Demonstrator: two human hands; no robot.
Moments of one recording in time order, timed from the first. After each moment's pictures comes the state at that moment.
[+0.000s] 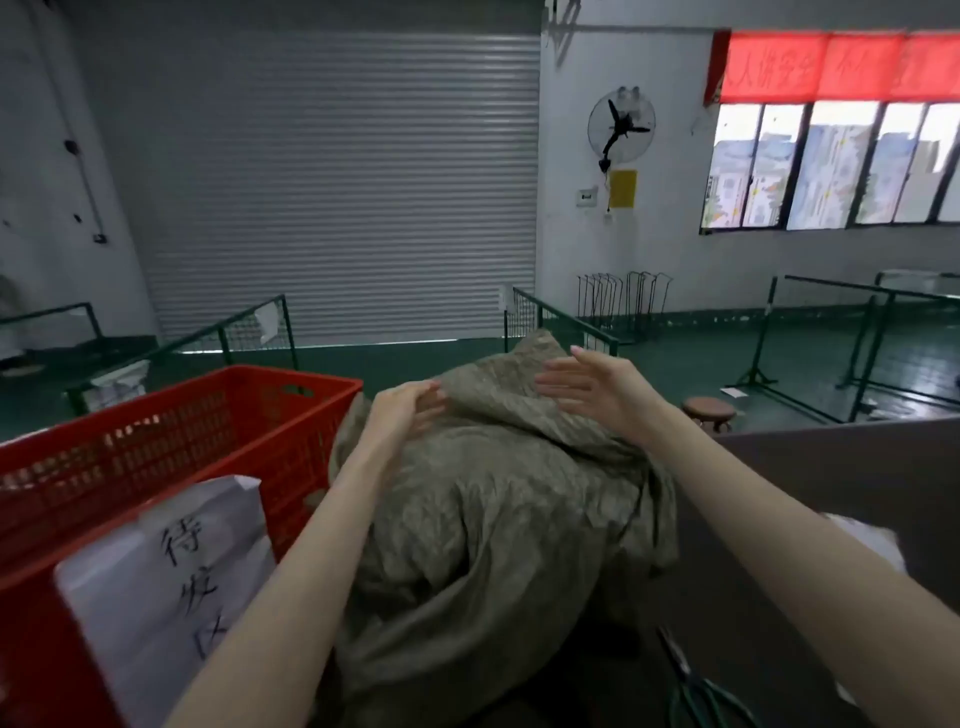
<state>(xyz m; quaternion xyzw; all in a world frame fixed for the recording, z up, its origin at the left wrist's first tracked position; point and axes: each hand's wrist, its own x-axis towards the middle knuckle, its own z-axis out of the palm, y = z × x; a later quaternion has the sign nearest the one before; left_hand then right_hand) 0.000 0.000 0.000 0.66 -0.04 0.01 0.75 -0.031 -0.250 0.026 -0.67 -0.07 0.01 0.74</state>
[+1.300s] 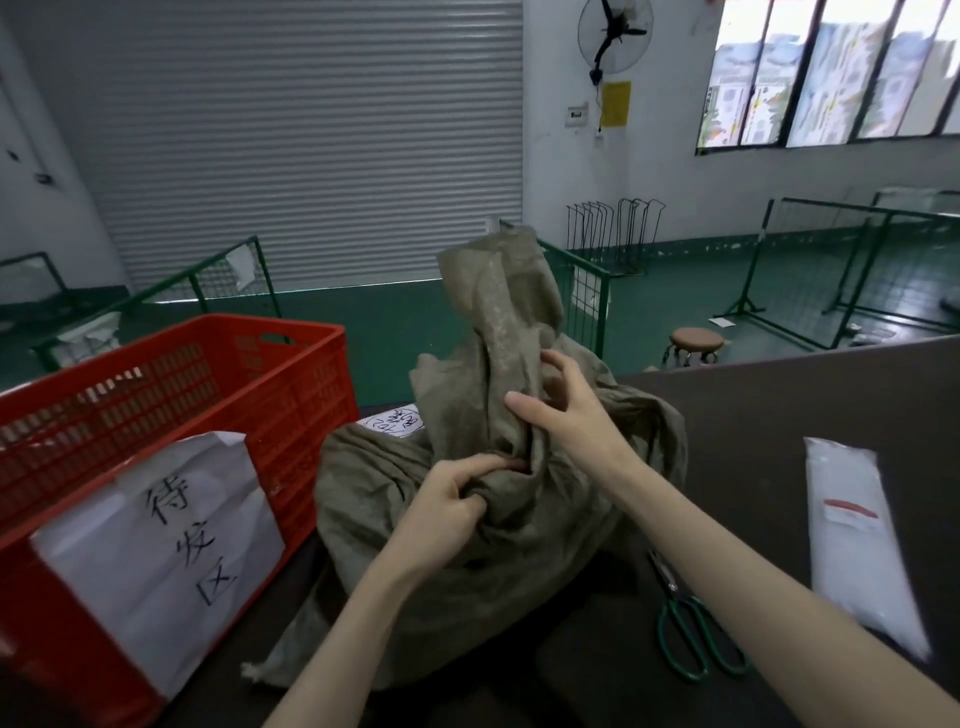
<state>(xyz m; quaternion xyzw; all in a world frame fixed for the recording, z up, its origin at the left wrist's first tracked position) -0.112 -0.020 -0.067 0.77 -0.29 0.00 0.57 -0.095 -0.193 -0.033 -0.75 -0.06 -0.10 0.65</state>
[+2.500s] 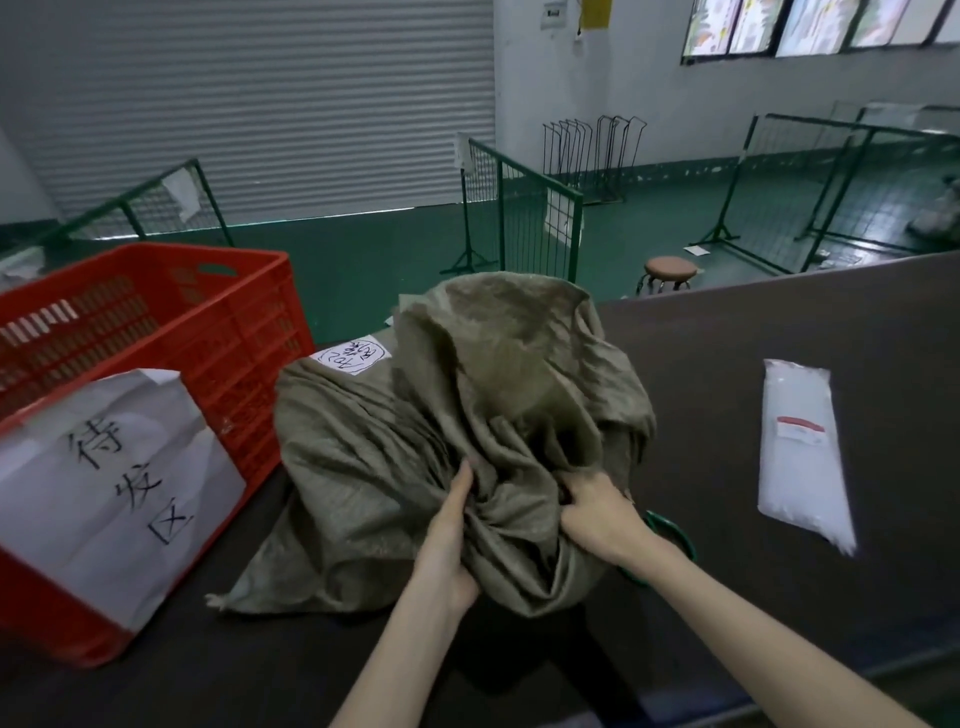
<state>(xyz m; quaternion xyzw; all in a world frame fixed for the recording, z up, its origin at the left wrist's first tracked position) -0.146 -0.076 -0.172 0.37 0.19 -0.28 0.86 -0.167 -0.237 -0.158 -0.93 0.08 0.08 0.35</state>
